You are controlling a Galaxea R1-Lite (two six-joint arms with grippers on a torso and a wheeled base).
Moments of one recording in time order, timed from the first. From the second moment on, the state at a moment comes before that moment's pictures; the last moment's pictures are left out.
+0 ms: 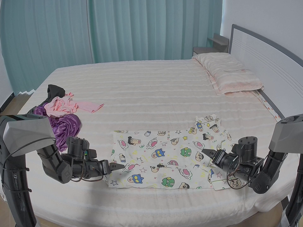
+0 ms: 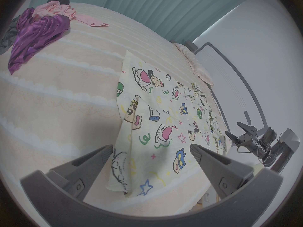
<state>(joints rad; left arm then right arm) -0.19 2.25 -0.64 -0.84 -0.45 -0.42 0.38 2.16 -0.39 -1.29 -0.03 0.83</state>
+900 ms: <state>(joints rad) -0.18 2.27 -0.57 -0.87 -0.43 -0.35 0.38 2.16 -0.39 -1.29 -0.03 0.82</state>
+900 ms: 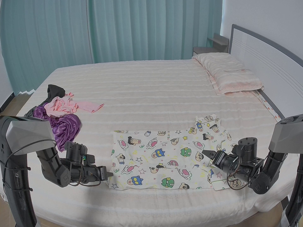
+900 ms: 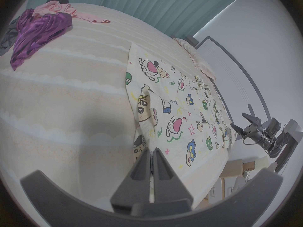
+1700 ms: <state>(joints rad) -0.21 2.13 -0.57 -0.58 -0.39 -0.36 0.16 2.15 -0.37 -1.28 0.09 0.58</state>
